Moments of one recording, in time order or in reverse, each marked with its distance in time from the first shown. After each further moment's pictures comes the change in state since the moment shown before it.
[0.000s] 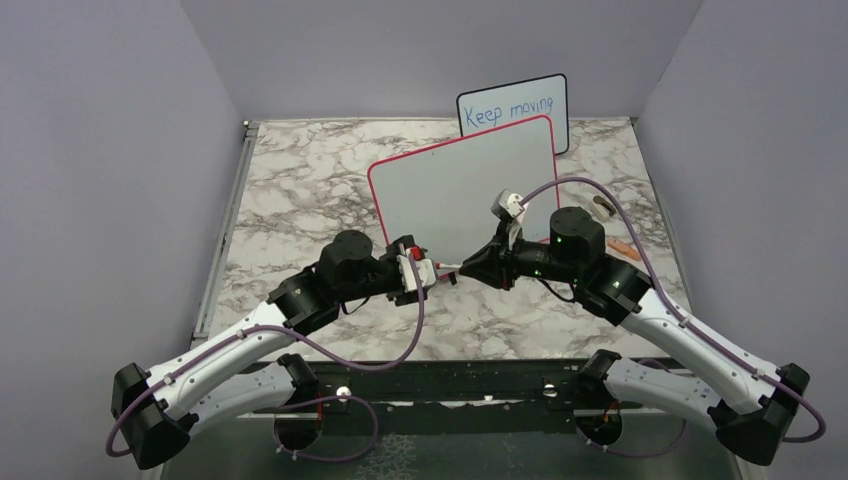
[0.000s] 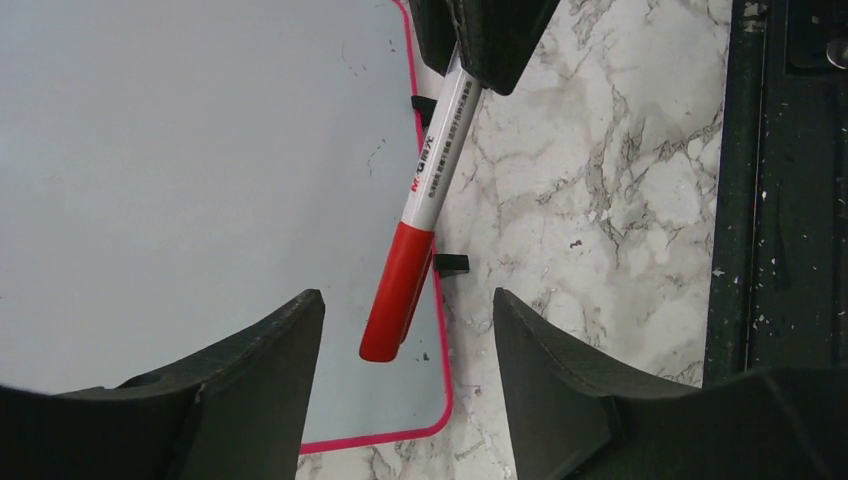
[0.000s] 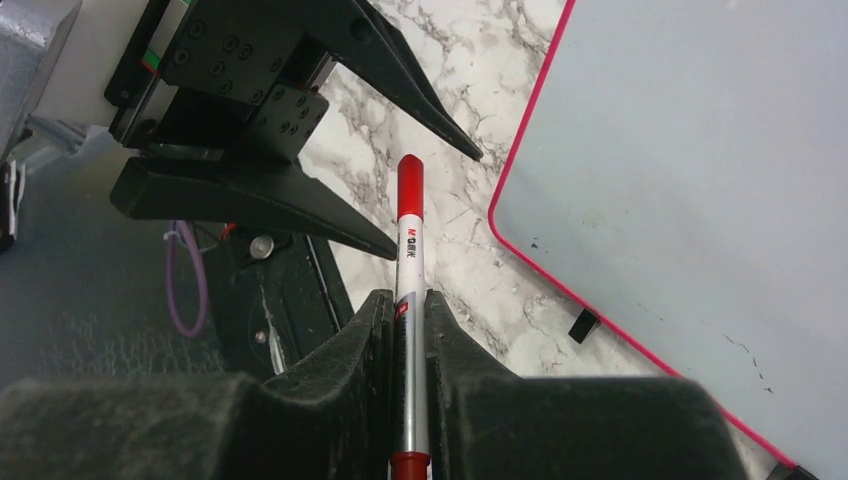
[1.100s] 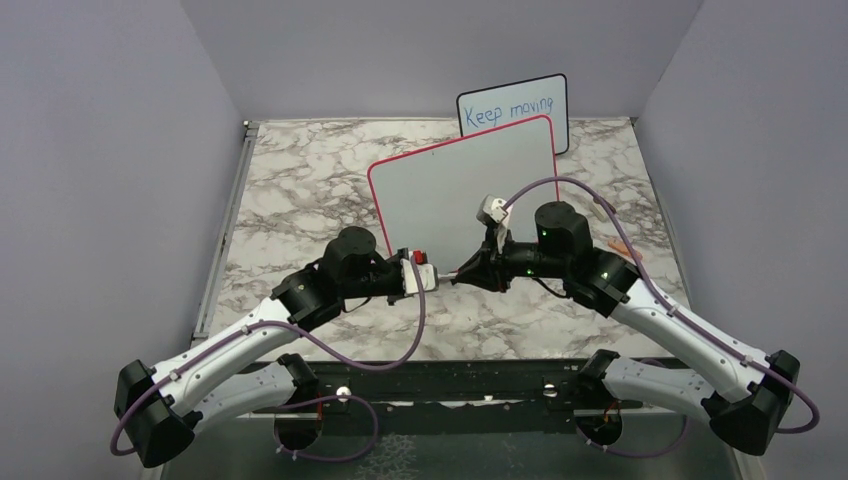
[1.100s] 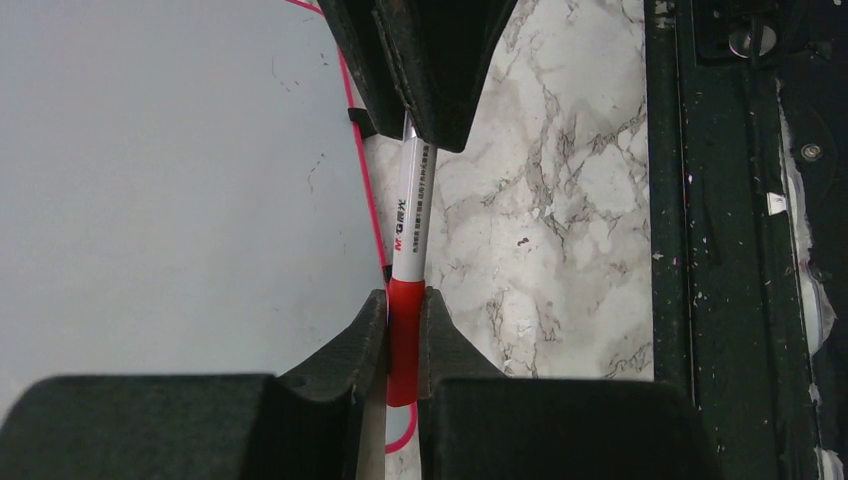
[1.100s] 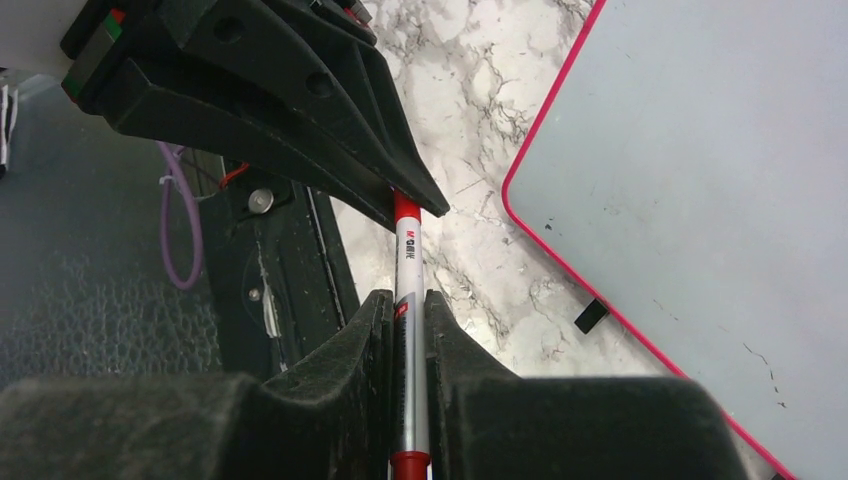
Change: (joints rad) left arm 0.030 0.042 0.012 -0.027 0.139 0.003; right arm -0.002 0.070 0.018 -0.052 -0.089 -0.099
